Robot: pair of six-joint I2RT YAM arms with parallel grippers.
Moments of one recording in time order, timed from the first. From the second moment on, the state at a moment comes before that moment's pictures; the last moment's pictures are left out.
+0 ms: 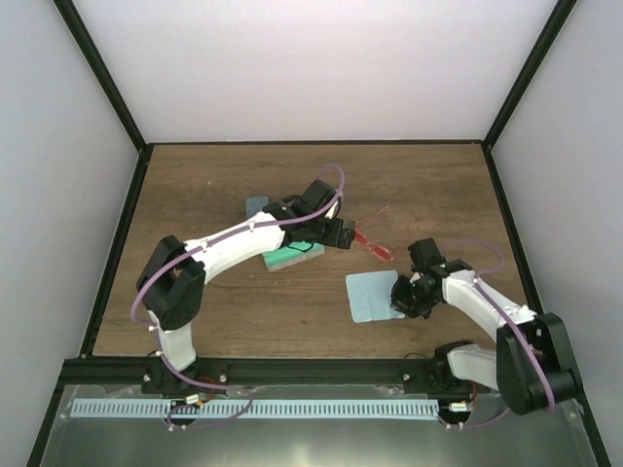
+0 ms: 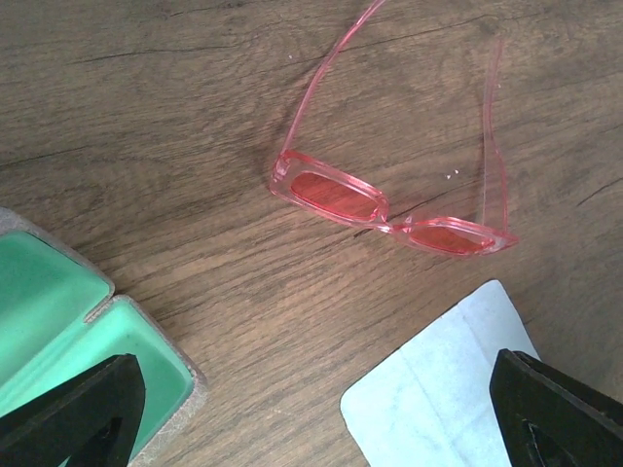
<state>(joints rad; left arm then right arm) -0.81 1.83 1.44 -0.51 0.05 -0.49 0.27 1.20 0.52 -0.69 -0.29 0.76</state>
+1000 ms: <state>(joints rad) -0.92 2.01 1.37 -0.47 0.19 -0.42 0.21 1.38 0.93 -0.67 -0.11 0.50</state>
